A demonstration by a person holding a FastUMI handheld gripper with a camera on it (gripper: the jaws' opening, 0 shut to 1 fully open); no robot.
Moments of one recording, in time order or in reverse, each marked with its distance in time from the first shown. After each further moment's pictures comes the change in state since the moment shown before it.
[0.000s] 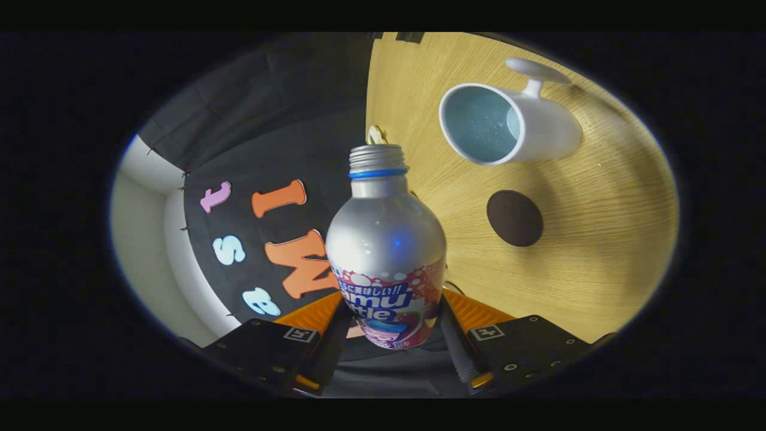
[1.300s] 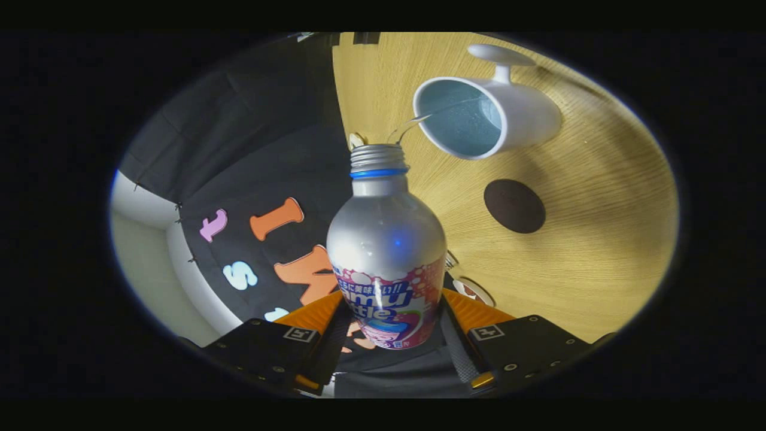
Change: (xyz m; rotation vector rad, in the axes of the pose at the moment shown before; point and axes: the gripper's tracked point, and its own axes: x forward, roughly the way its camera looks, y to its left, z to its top) arm 0.011 0.008 0.008 0.180 -0.016 0.015
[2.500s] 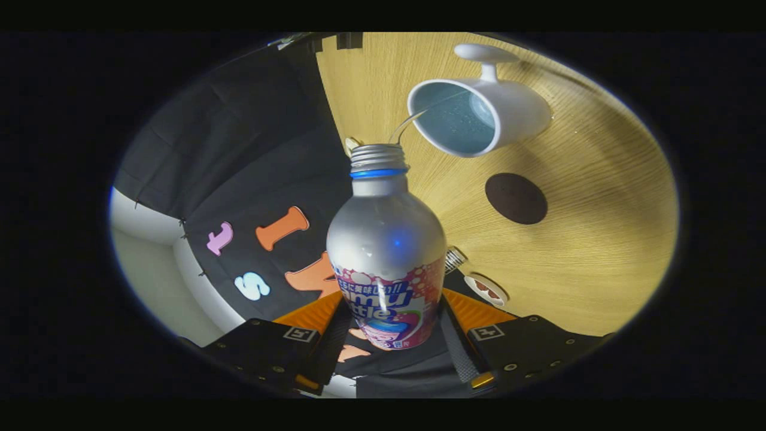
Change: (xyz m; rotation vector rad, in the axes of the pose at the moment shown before) arm -0.002 0.012 -0.002 0.090 -0.003 0.025
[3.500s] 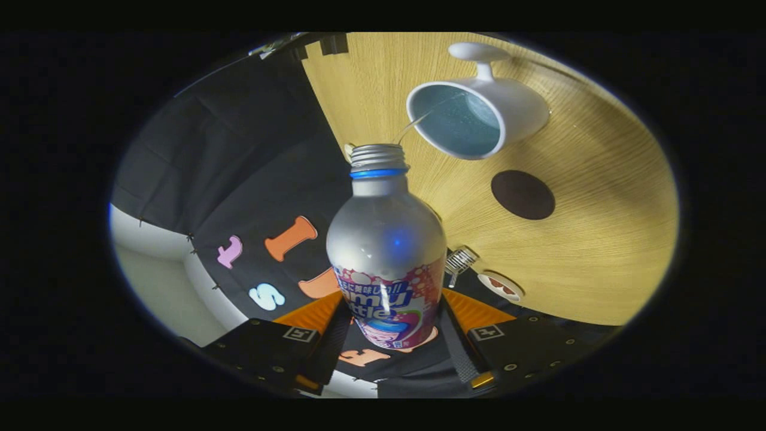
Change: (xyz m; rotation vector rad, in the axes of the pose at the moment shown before) arm 0.001 0.013 0.002 0.100 -0.019 0.047
